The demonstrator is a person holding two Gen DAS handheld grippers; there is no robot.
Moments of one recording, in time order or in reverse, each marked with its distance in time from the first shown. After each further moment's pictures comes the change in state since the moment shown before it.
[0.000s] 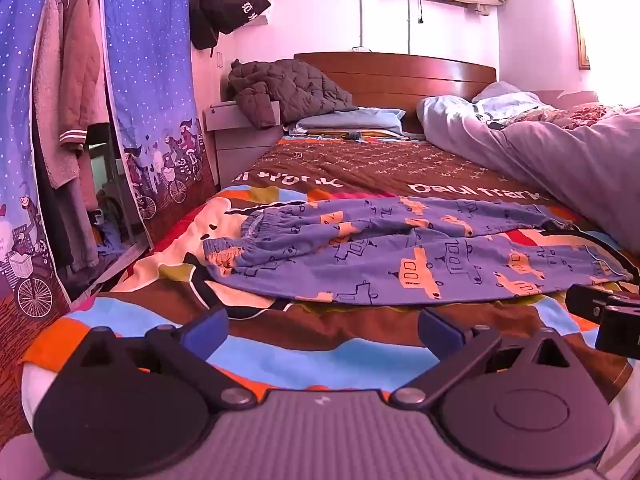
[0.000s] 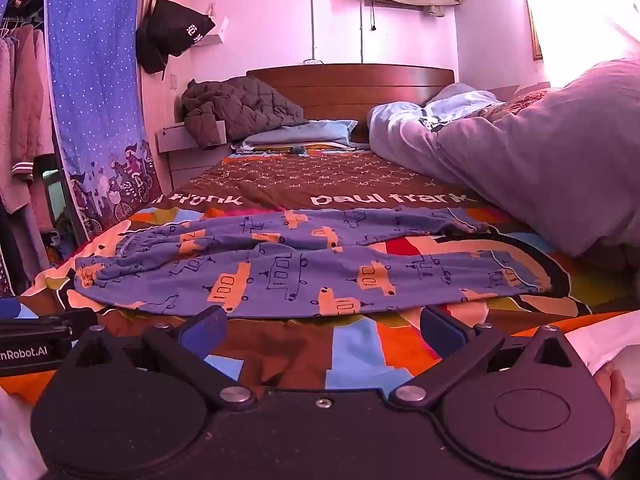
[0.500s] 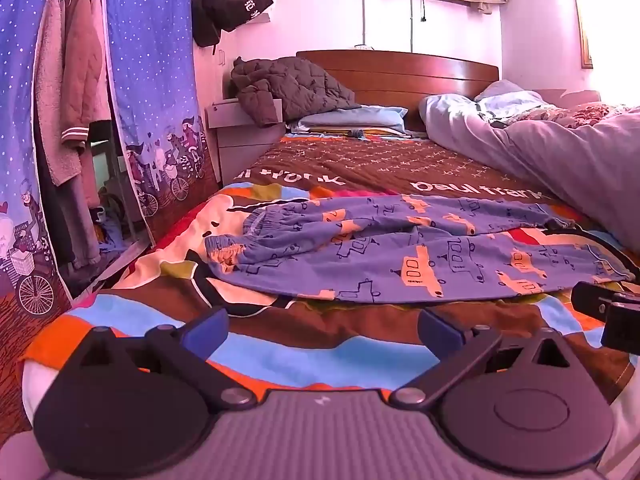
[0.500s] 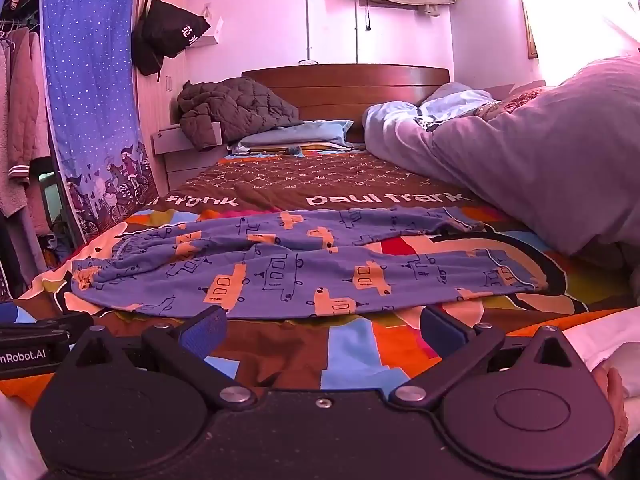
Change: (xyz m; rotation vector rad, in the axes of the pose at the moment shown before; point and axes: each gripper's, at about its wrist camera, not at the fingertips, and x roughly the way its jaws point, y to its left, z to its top) left arm -0.003 0.006 0.000 -0.007 0.002 -0.001; right arm -0.001 0.004 0.002 0.012 0.001 -0.001
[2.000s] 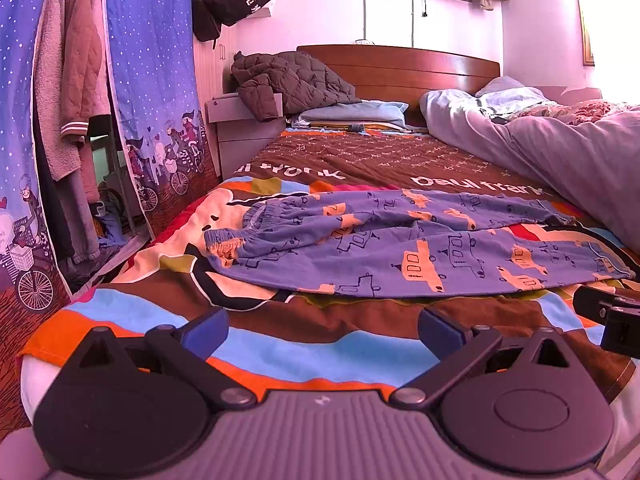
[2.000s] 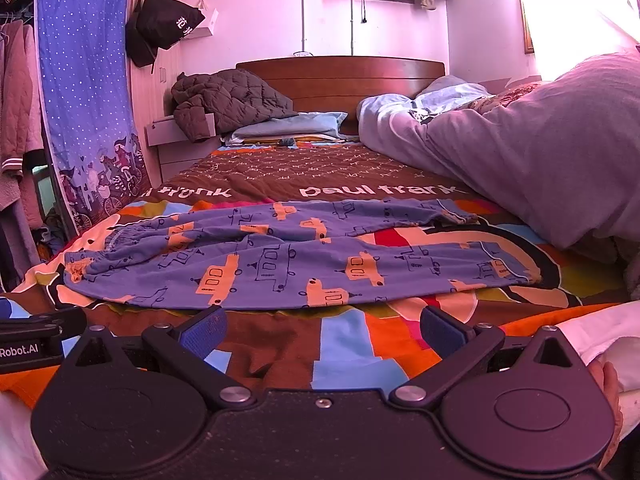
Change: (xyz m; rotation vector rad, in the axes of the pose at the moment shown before) left arm 0.008 -0.001 -0.009 0.001 0.016 0.005; right arm 0.004 -0.005 -0.009 -0.001 0.020 -0.021
